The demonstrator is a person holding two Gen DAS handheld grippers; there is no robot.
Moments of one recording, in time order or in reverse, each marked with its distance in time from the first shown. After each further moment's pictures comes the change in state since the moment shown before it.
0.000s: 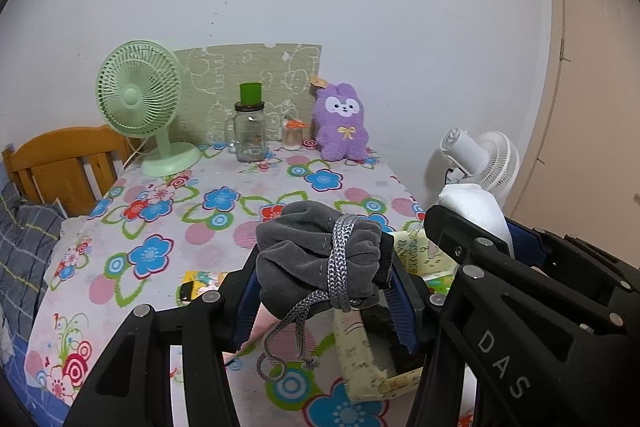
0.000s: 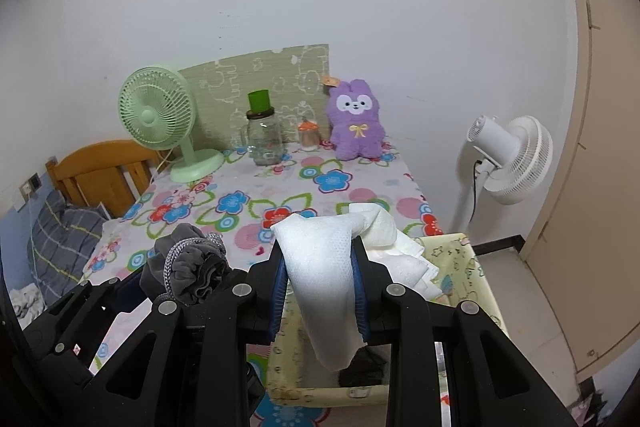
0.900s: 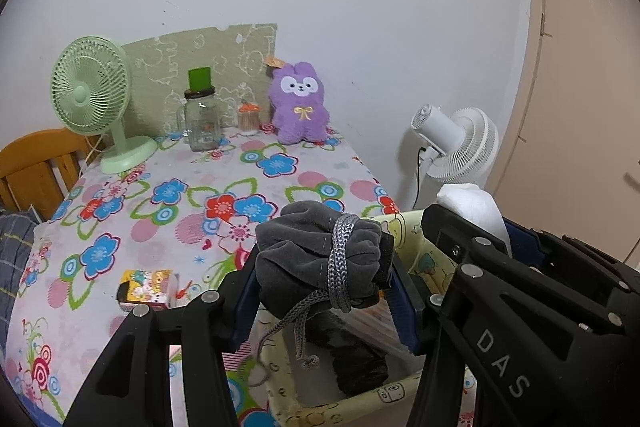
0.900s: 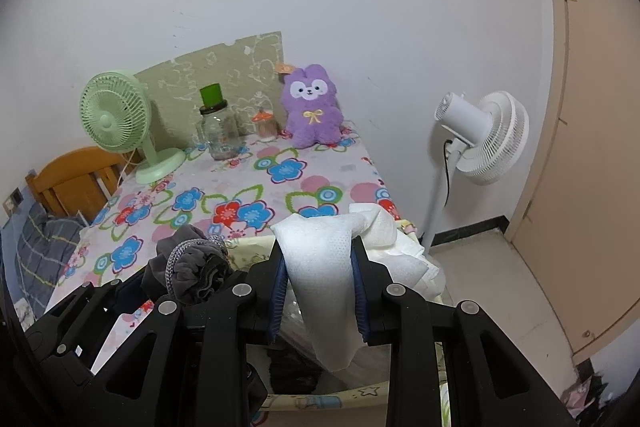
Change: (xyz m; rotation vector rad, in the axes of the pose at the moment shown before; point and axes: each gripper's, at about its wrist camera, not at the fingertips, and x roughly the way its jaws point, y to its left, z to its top) left arm 0.040 -0.056 -0.004 0.049 0.062 -0.067; right arm 0.021 -0.066 -0.007 0.068 0.039 -0.060
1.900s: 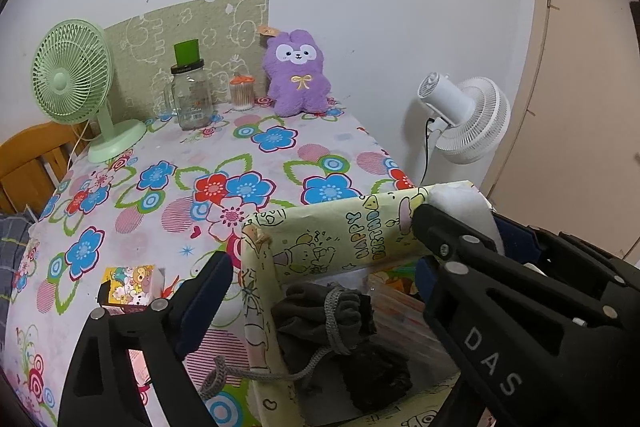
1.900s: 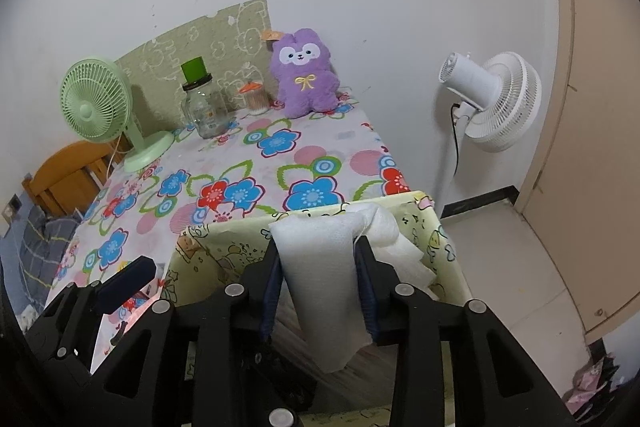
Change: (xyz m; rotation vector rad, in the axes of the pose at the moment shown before) left arm 0.044 0.004 -0.006 0.029 0.086 0.012; right arm 0.055 -0.011 -0.008 0.051 0.095 0.023
